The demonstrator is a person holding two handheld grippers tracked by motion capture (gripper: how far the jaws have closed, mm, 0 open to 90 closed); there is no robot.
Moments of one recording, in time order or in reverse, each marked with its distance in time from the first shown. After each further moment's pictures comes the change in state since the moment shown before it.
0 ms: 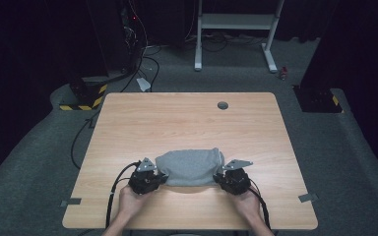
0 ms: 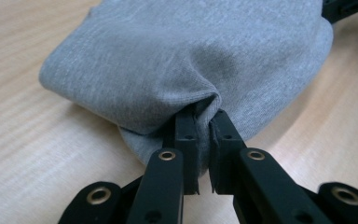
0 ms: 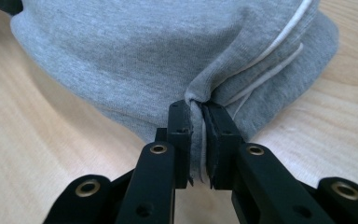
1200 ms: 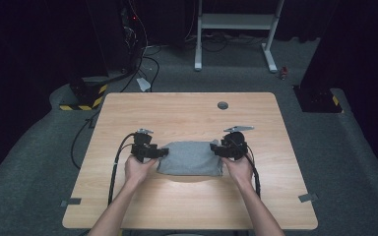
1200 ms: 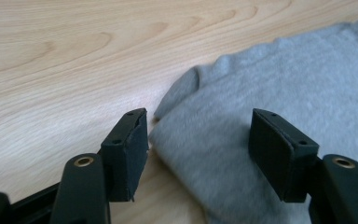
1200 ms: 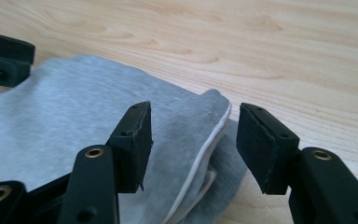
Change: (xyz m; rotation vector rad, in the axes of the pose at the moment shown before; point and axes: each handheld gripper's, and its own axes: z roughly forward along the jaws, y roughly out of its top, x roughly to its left) left arm 0.072 0.063 0.033 0.011 0.079 -0.298; right arm -0.048 0.086 0.012 -0.054 -0.097 0.211
